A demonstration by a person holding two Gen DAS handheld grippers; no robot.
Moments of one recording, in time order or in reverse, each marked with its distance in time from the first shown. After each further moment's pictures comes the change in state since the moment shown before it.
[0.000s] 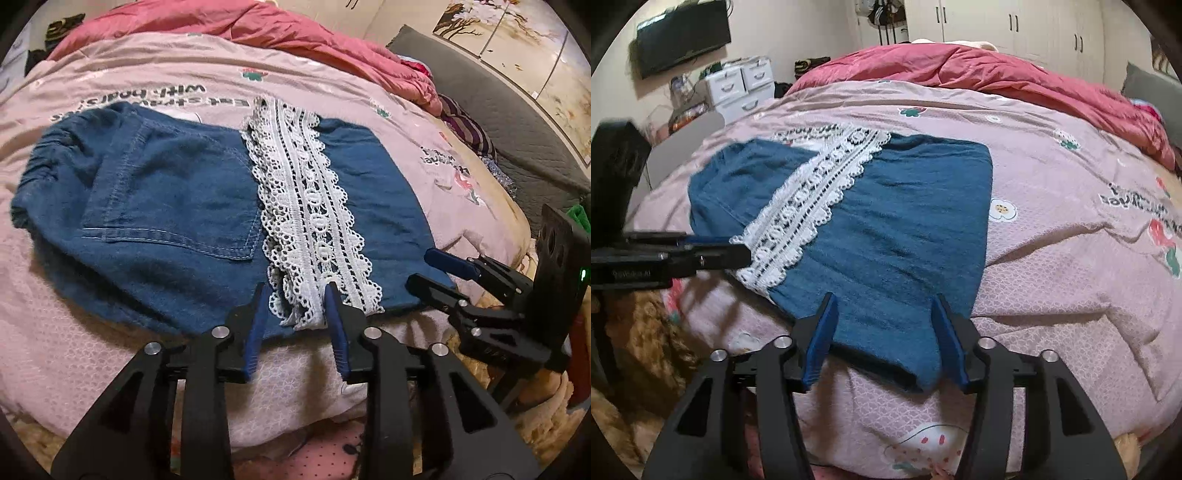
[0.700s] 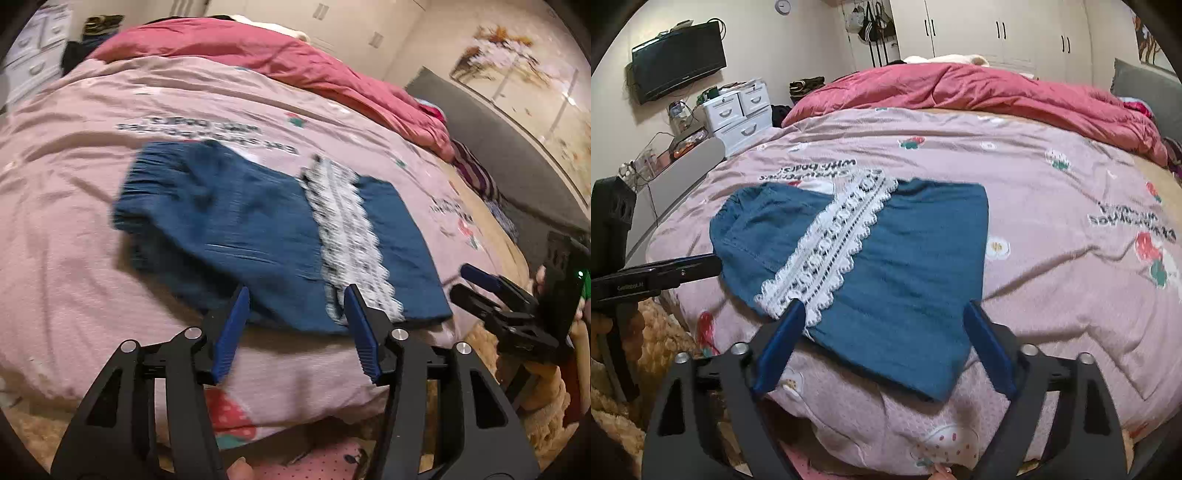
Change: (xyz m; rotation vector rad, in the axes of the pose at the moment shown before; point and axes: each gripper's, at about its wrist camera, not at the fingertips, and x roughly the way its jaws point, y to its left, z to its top) left arm -0.062 0.043 -0.003 -0.117 -0.137 0.032; right arm -0.032 0.012 0.029 0.034 -0.064 -0.006
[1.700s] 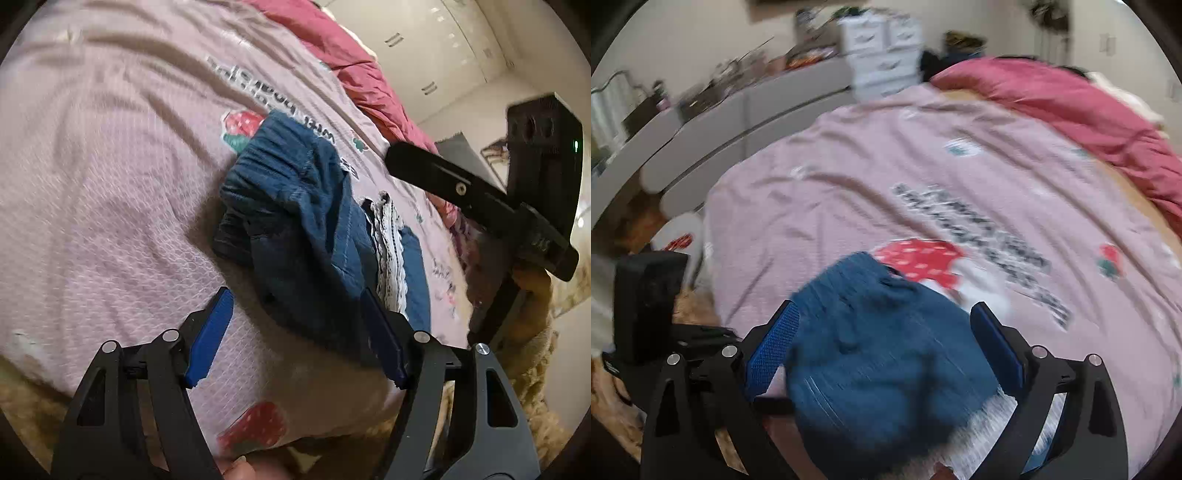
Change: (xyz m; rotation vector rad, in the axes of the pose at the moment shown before) left arm 0.008 0.093 -0.005 -0.415 0.025 -0.158; right arm 0.144 0.165 0.159 -0.489 0.255 0.382
